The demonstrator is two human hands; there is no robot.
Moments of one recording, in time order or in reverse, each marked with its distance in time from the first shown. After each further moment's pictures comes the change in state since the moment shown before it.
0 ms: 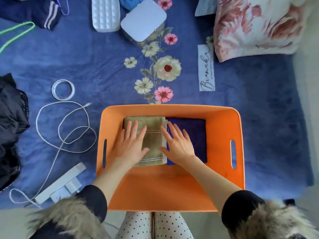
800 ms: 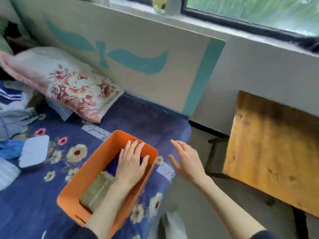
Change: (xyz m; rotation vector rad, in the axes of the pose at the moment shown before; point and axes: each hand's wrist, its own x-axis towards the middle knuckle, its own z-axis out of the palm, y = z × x) left_hand -0.210 0.130 -0.117 -0.015 0.304 1.036; right_hand -0.351 -0.097 -0.056 0.387 0.881 0.951
